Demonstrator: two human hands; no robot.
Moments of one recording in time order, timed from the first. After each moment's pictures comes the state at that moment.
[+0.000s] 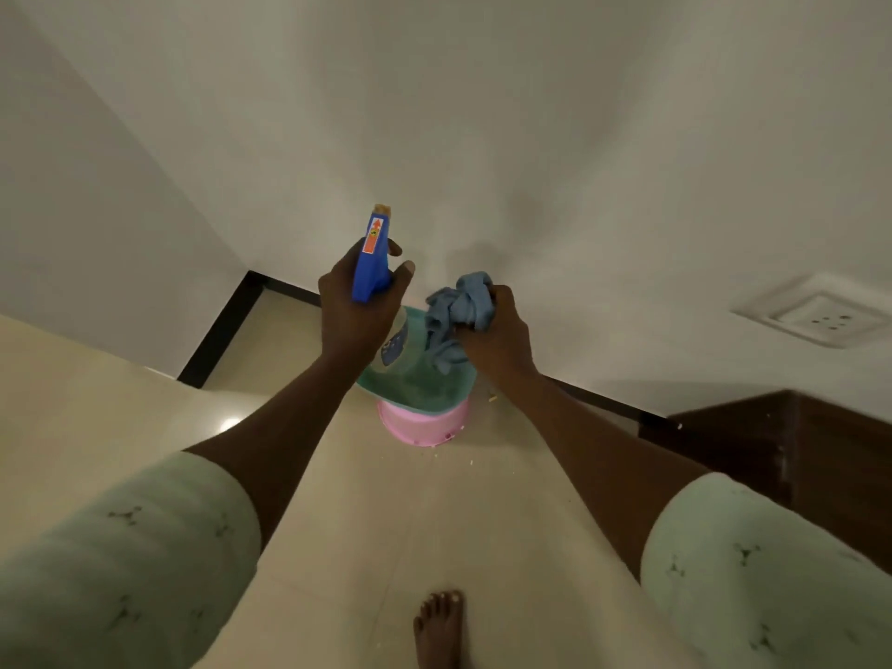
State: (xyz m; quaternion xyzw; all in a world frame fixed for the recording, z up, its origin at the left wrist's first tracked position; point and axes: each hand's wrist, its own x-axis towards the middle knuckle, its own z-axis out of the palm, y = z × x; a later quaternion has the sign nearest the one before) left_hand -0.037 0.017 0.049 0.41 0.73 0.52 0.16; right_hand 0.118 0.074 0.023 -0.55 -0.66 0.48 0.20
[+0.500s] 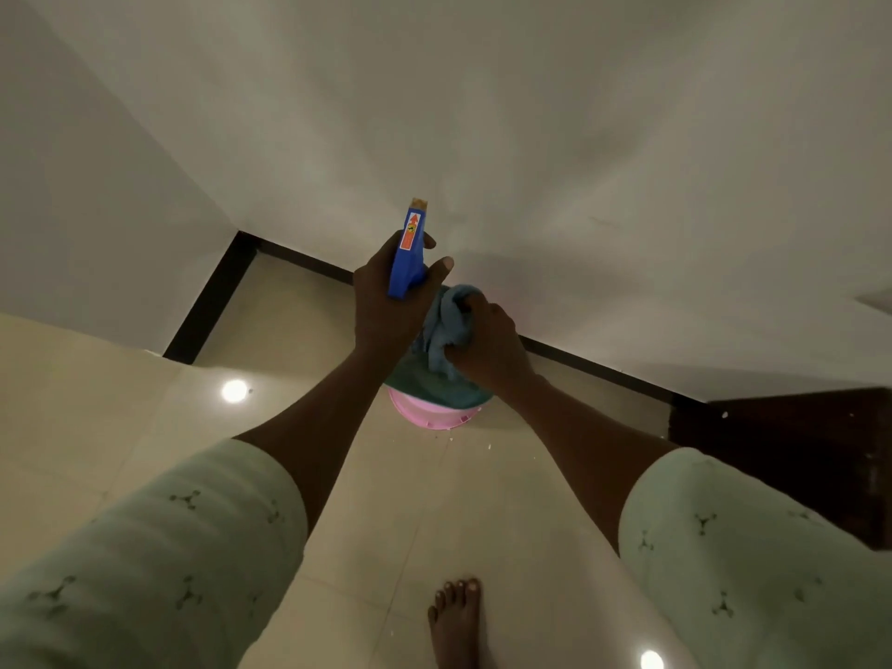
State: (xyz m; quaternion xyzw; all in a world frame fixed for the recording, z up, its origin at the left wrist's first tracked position) left_hand -0.054 0.046 -0.042 0.42 0.70 0.53 0.21; right_hand 0.078 0.086 -0.094 -0.47 -0.80 0.37 0.07
